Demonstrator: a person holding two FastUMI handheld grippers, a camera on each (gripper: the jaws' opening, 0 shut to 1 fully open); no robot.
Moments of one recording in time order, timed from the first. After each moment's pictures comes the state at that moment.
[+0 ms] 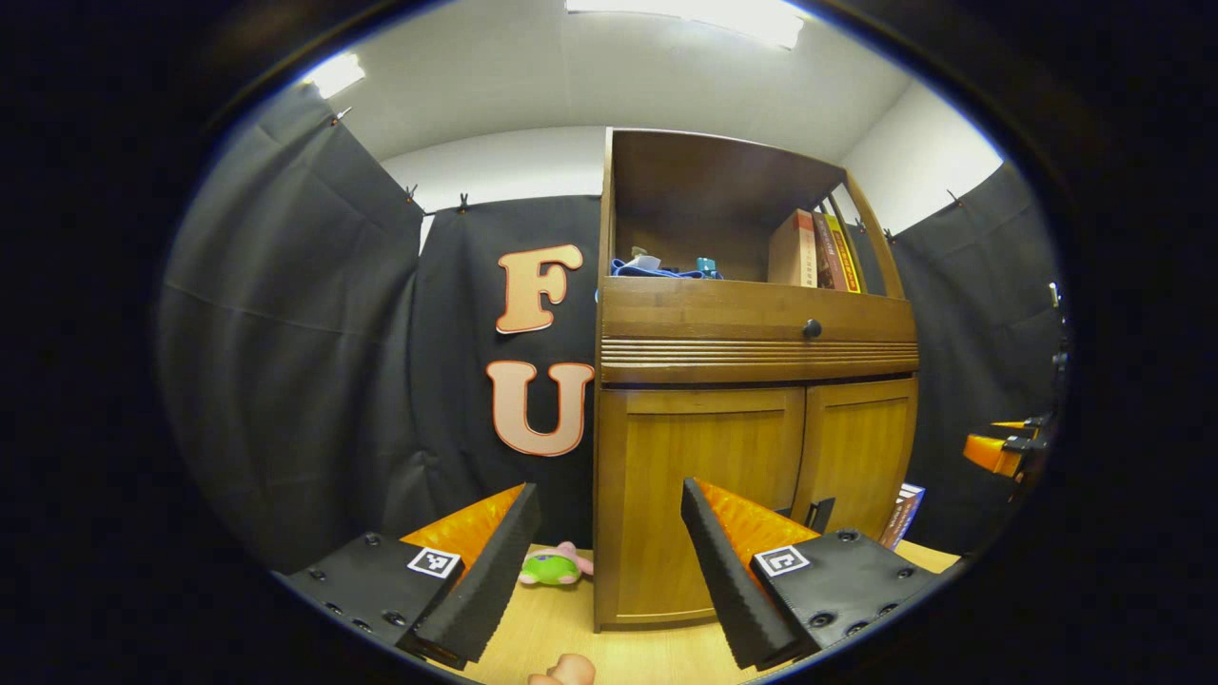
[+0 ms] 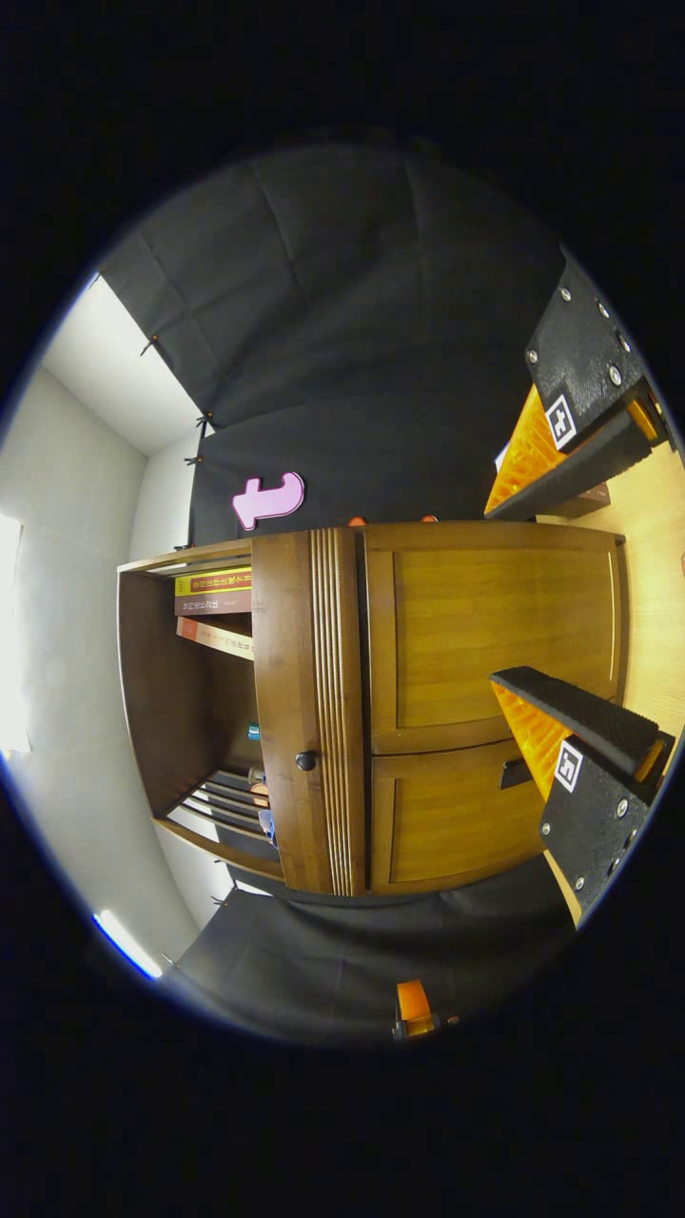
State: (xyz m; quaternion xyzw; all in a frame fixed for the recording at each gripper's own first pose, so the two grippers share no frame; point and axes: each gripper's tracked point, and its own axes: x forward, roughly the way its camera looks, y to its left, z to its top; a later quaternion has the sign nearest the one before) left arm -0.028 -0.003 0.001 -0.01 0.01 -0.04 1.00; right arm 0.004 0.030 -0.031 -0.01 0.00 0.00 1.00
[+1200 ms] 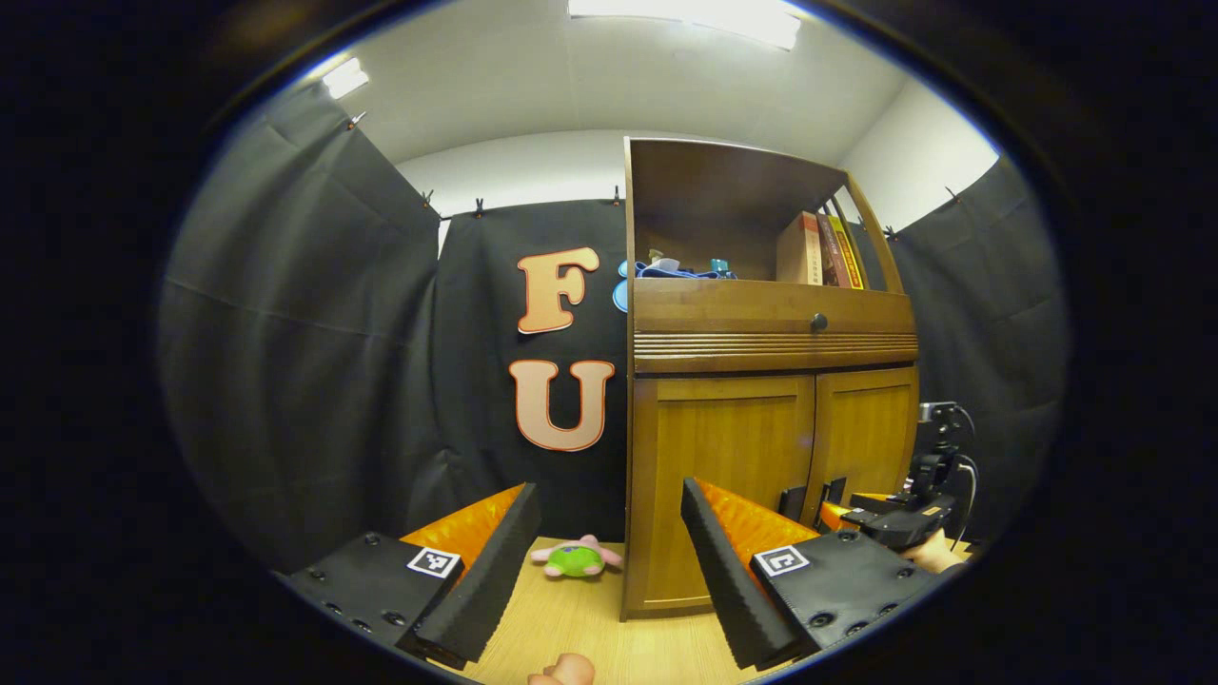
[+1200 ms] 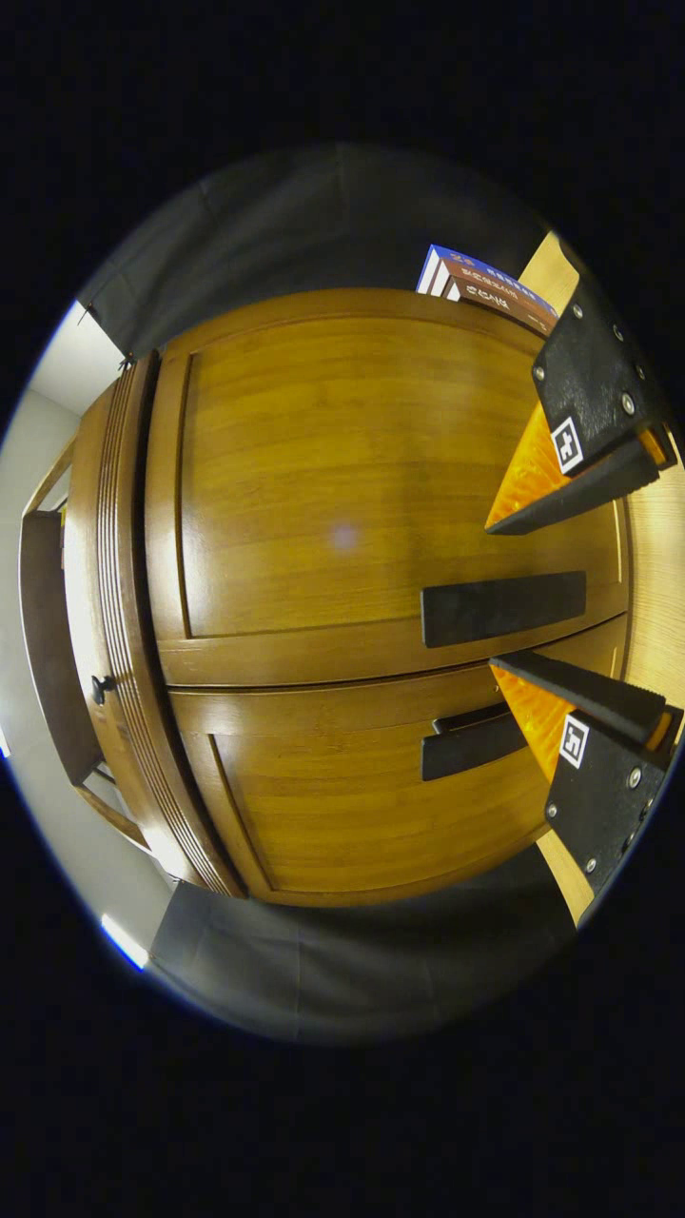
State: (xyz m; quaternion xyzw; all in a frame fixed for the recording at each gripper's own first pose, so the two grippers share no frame) left arm -0.066 0.041 -0.007 0.00 0.00 -0.02 1.00; right arm 0.156 0.162 -0.213 0.02 0.08 0.08 0.99
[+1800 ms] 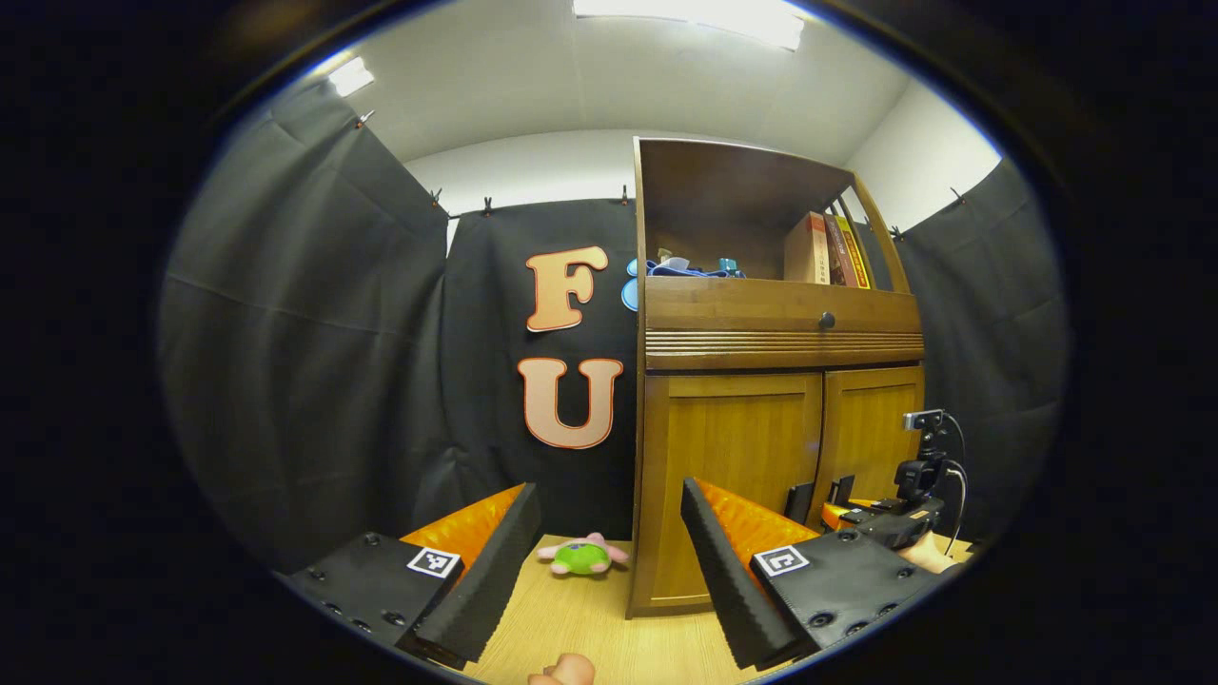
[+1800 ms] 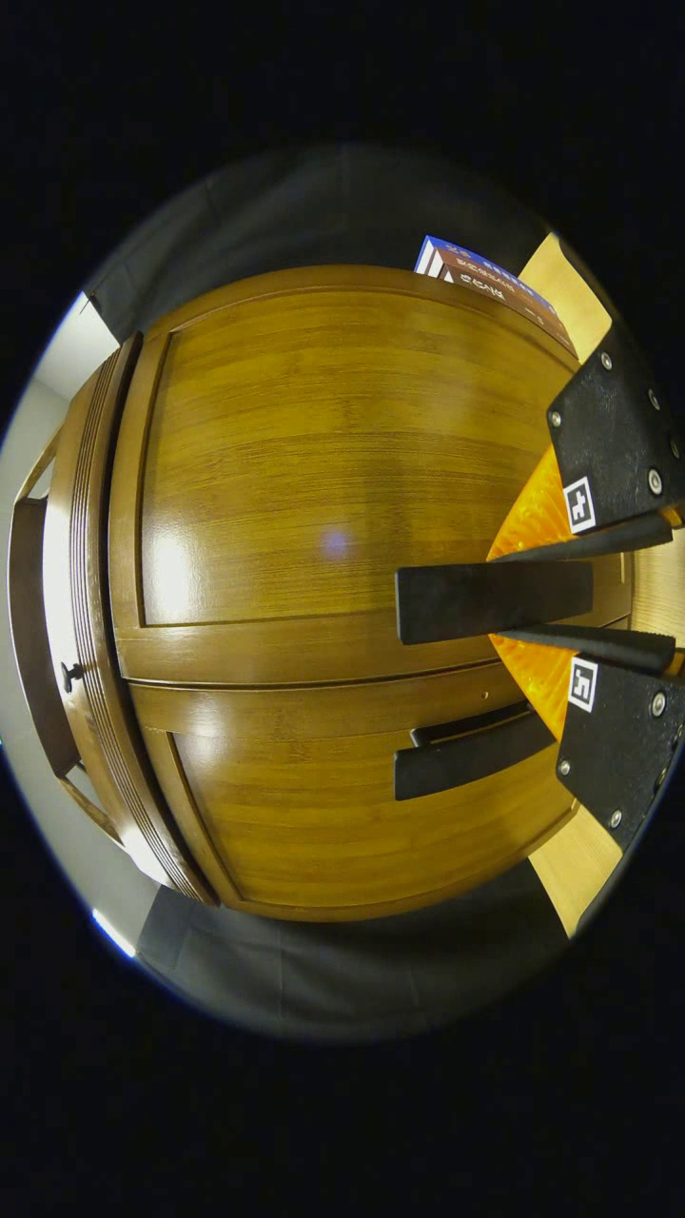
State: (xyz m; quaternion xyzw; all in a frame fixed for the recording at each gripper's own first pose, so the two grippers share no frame) left arm -0.067 0.055 -0.012 0.00 0.00 -0.01 1.00; right arm 0.166 0.166 -0.233 0.01 0.10 0.08 0.99
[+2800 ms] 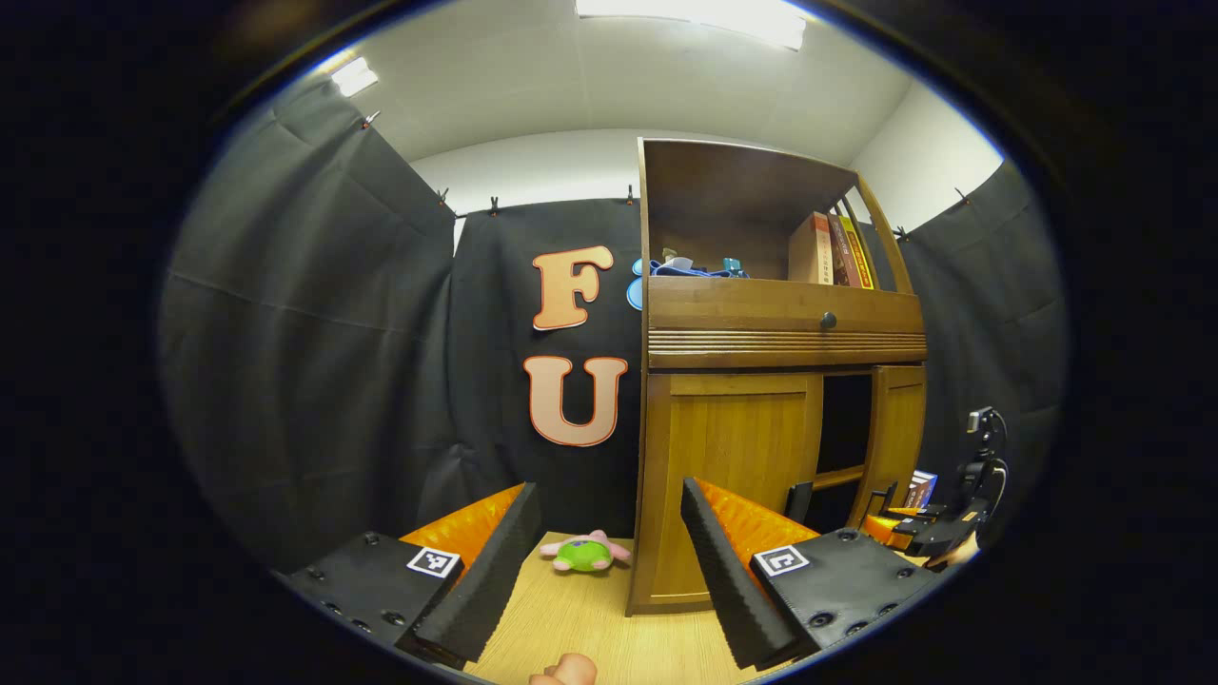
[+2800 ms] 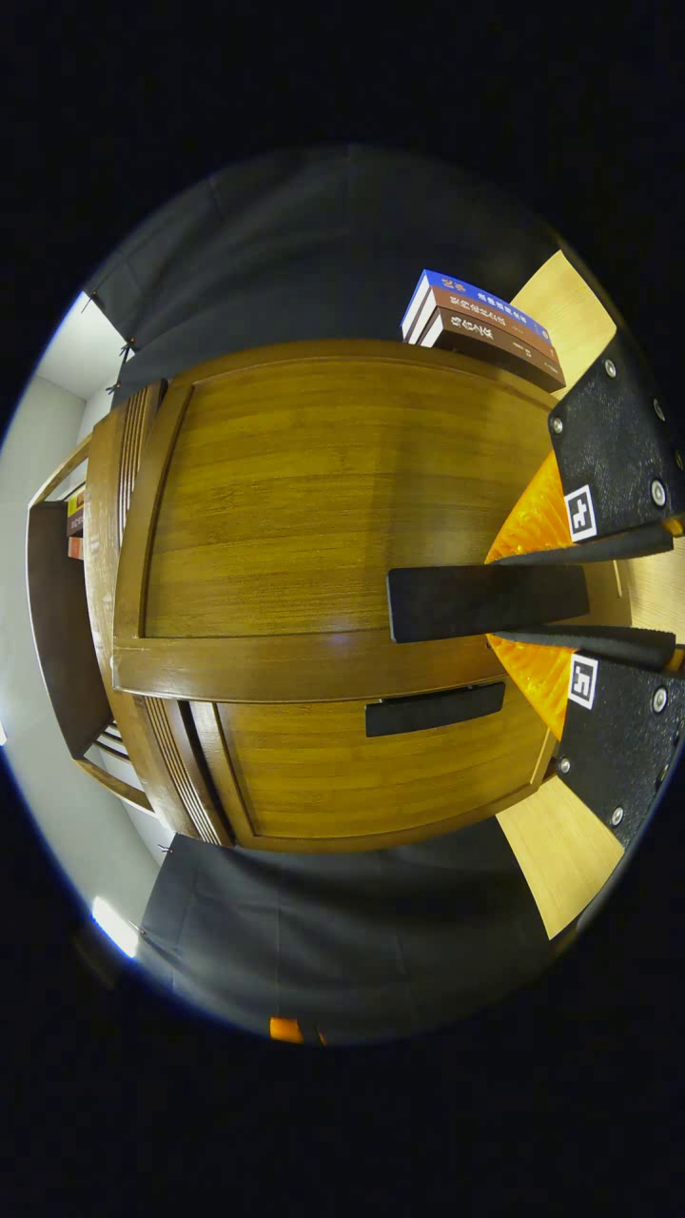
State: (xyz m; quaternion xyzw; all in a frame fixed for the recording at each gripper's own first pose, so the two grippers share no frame) left arm -0.076 0.053 -0.012 0.00 0.00 0.01 1.00; right arm 0.064 0.125 -0.218 0.00 0.10 0.12 0.99
